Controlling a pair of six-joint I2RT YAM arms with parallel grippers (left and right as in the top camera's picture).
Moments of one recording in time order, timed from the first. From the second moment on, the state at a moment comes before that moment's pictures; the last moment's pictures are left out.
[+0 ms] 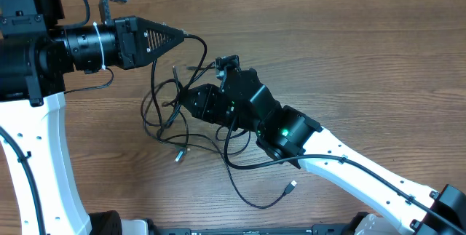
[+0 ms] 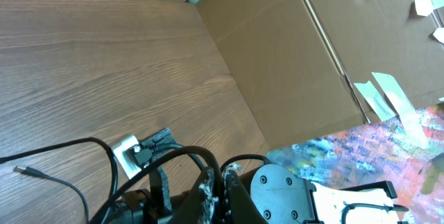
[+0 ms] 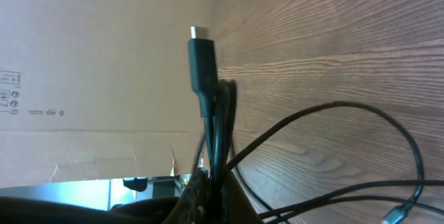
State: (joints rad) left arm 0.09 1.57 2.13 -1.42 1.14 -0.11; right arm 0.86 1.50 1.17 -0.06 -0.26 1.20
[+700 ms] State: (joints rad) left arm 0.09 1.57 2.13 -1.51 1.05 -0.10; right arm 0.61 1.50 1.17 -0.17 -0.18 1.07
